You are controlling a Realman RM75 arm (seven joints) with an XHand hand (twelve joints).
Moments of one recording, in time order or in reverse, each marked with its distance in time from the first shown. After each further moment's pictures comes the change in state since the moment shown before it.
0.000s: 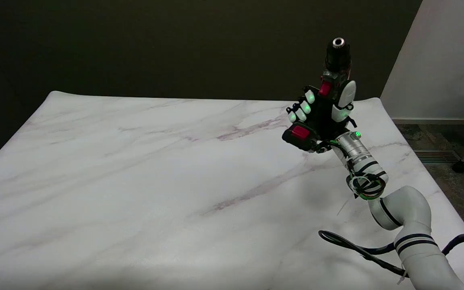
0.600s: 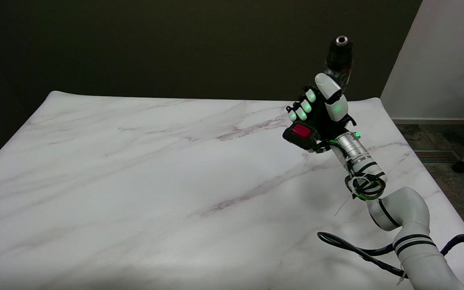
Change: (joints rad) arm 0.000 -0.002 -0.010 -0.007 0.044 -0.008 0.000
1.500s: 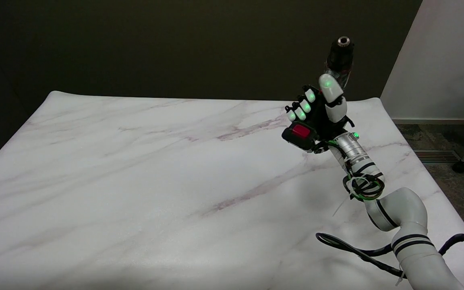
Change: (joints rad) arm 0.003 -0.001 -0.014 -0.012 0.032 -0.007 0.000
